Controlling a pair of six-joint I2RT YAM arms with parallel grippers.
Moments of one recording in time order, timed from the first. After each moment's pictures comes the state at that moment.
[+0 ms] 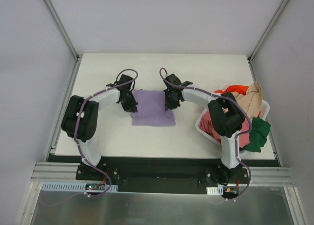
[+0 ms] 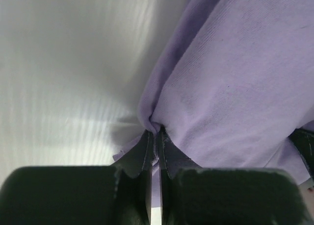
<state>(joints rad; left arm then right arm) -0.34 1.73 1.05 -0.53 0.11 -0.79 0.67 2.00 1.41 -0.55 -0.01 0.56</state>
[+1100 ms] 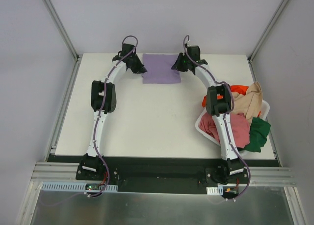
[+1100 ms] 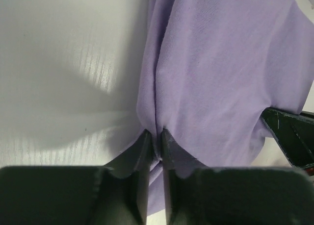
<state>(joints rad) -0.20 2.63 2.39 -0.59 0.32 -0.78 0.28 2.70 2.43 -0.39 -0.32 0.47</state>
